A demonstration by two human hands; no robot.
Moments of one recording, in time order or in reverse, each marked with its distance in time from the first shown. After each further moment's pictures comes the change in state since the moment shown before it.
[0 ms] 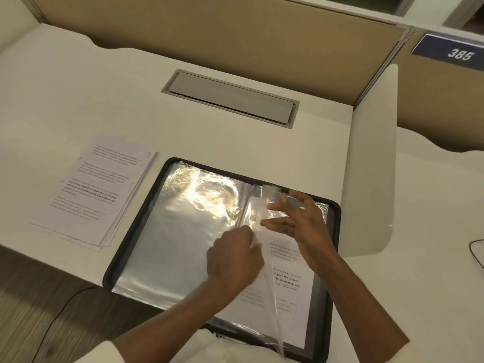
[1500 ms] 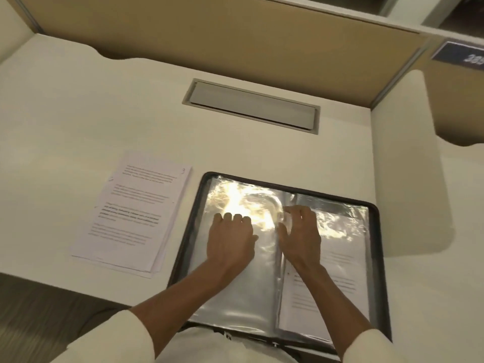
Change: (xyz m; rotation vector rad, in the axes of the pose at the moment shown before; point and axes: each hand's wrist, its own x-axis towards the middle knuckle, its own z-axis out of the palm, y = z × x) left_hand 0.083 -0.136 -0.067 0.482 0.089 0.400; right_hand 0.036 0.085 0.131 -1.078 0.445 -0.418
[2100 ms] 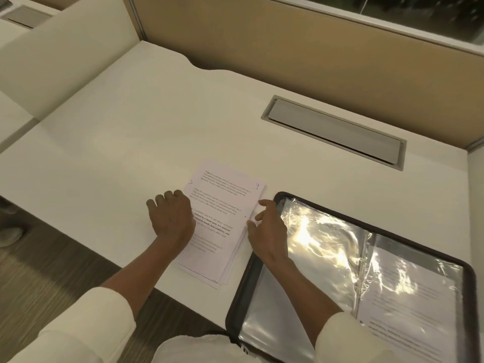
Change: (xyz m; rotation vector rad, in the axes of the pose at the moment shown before) left_hand -0.010 -0.279 -0.019 0.271 -0.092 -0.727; right_hand 0.015 -0.209 0.127 0.300 -0.364 -0.022
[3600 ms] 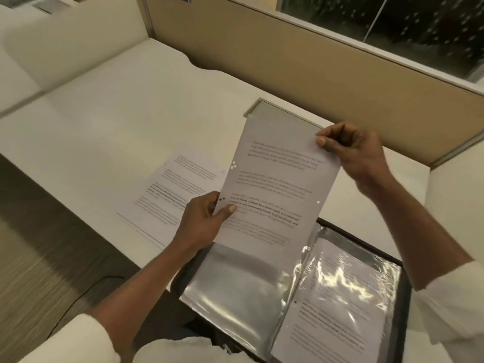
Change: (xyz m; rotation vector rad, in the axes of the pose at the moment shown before) left_hand -0.160 0.113 -0.068 -1.610 -0.170 0.180; right_hand 0.067 -0.002 -0.316 0.411 -0.071 -0.393
